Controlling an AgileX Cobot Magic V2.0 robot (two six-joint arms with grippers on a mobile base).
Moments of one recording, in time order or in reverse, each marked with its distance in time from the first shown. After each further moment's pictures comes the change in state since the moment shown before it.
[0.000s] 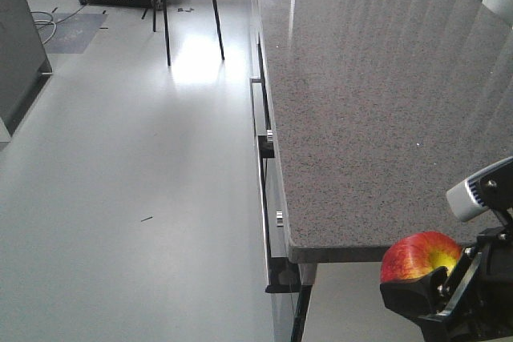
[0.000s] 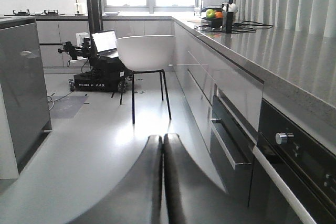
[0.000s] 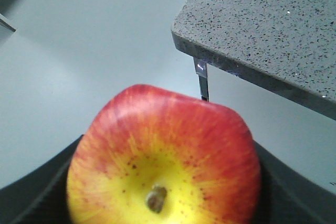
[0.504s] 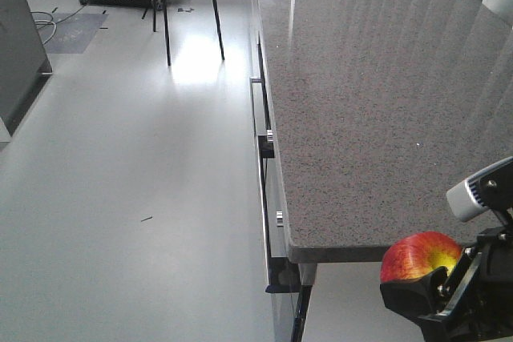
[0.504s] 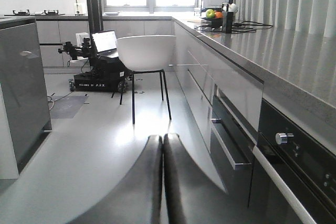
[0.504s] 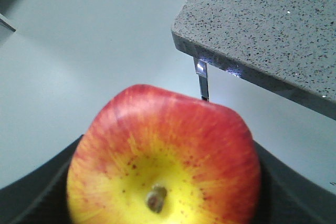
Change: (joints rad) left arm 0.000 0.000 0.000 0.000 0.000 0.000; right arm 0.000 0.000 0.000 0.000 0.000 0.000
